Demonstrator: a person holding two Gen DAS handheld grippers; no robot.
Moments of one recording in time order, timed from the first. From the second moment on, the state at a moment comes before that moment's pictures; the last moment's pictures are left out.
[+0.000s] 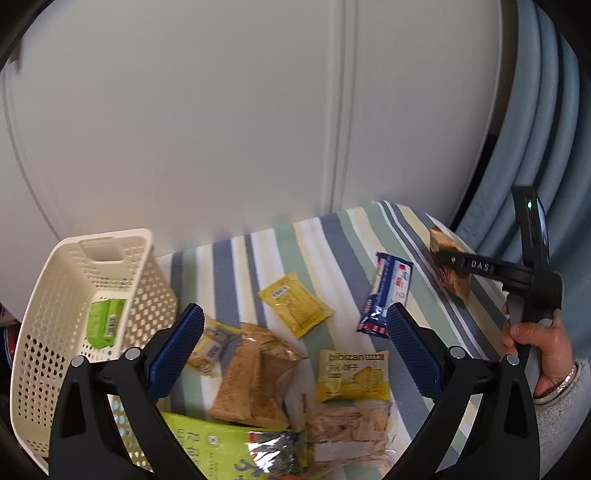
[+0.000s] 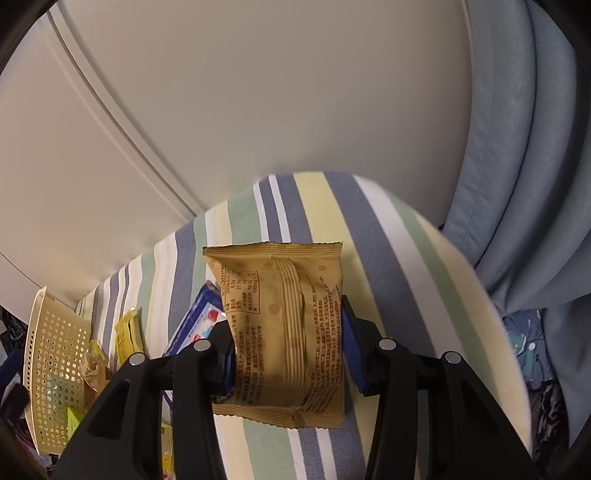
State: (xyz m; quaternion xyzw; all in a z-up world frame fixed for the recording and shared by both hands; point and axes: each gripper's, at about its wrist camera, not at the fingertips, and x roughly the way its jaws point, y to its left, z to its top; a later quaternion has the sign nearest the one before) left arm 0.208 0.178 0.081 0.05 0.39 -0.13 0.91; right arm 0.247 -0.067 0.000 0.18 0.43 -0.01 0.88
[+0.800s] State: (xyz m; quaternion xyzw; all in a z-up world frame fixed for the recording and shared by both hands) left arm 0.287 0.040 -0.025 0.12 0.53 -0.20 0.82; right arm 0.250 -0.098 0.022 0.22 0.39 -0.01 0.89
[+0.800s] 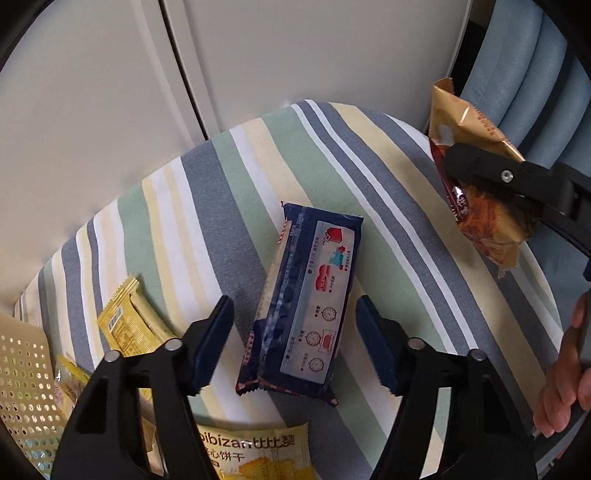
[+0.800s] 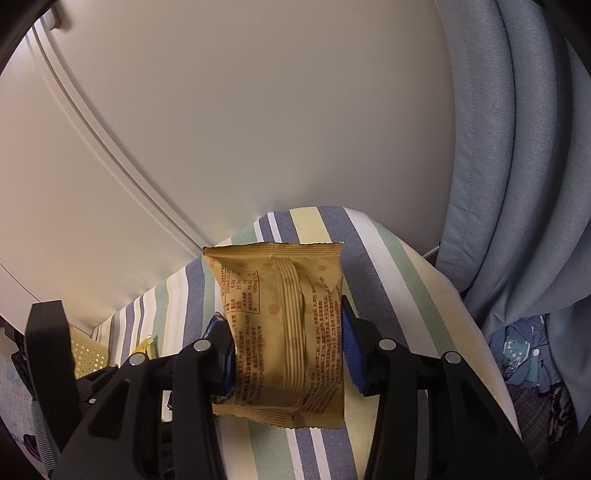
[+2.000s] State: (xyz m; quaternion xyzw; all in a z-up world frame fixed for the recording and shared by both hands) left arm 0.242 0.173 0.078 0.00 0.43 -0.14 0.89; right arm 0.250 -0.084 0.020 0.21 0.39 0.01 0.90
